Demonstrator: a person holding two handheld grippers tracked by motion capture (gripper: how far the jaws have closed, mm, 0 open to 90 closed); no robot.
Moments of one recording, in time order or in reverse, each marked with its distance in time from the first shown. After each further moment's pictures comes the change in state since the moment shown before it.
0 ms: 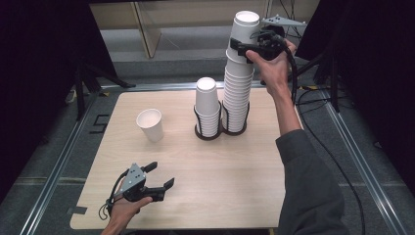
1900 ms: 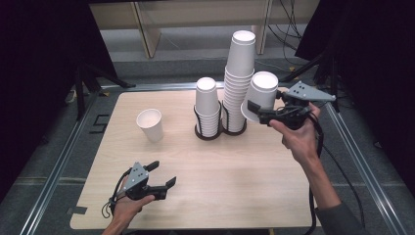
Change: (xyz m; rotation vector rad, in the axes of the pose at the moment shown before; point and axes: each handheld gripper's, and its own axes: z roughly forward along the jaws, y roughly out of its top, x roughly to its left) left arm 0.001 -0.001 0.008 0.006 0.008 -0.007; right arm 0.033 -0.109 -0.121 0.000 0.111 -0.059
